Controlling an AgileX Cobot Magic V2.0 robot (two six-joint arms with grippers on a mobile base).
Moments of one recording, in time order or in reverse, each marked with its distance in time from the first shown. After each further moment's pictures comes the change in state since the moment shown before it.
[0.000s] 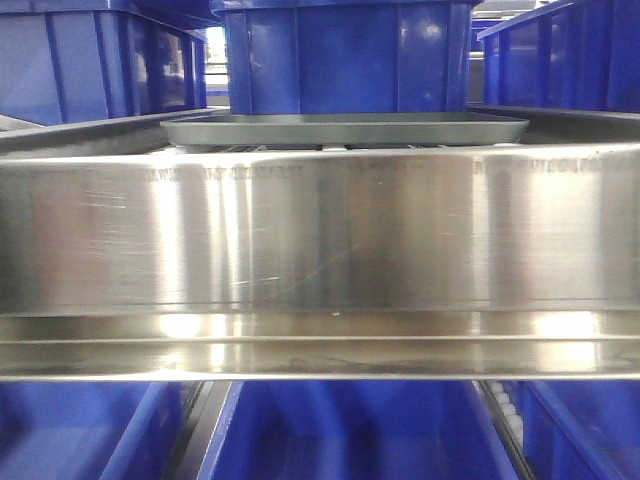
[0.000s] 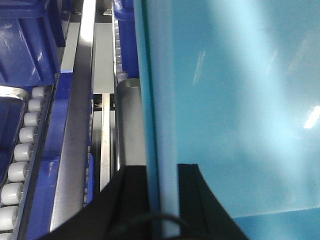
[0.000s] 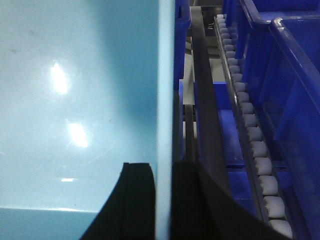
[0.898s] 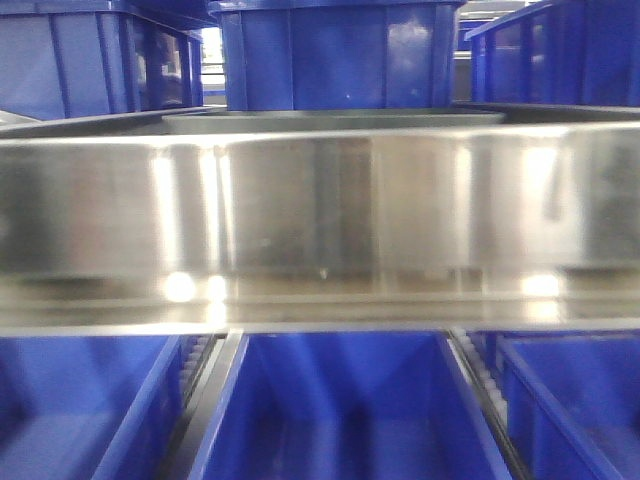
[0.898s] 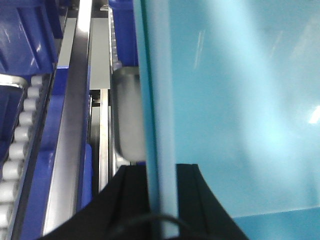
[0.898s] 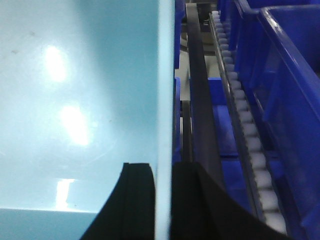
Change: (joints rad) left arm 0.000 0.000 0.000 0.006 0.000 0.000; right arm 0.000 0.004 0.000 -0.004 -0.010 -0.001
